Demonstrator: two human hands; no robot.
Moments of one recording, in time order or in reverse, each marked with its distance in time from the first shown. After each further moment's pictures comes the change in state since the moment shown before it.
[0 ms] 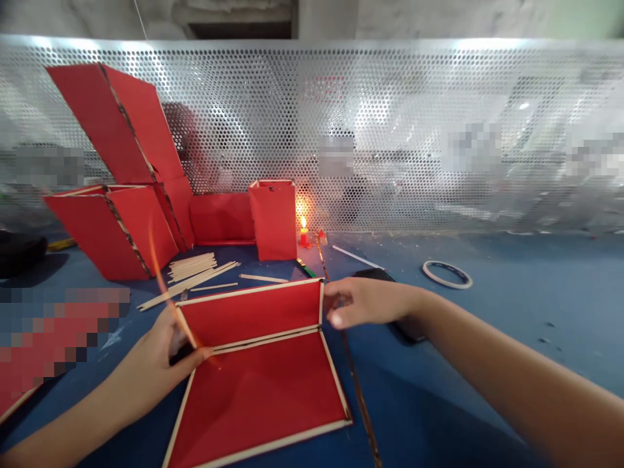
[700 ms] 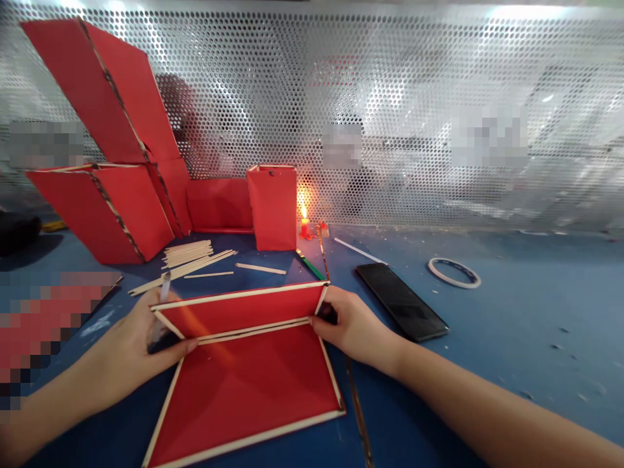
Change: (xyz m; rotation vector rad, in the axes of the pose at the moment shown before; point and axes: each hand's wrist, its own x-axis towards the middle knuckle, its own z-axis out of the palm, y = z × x) left_hand 0.004 -0.016 -0.007 0.076 -0.015 0.030; right_hand 0.010 0.050 0.053 -0.300 0.516 -0.076
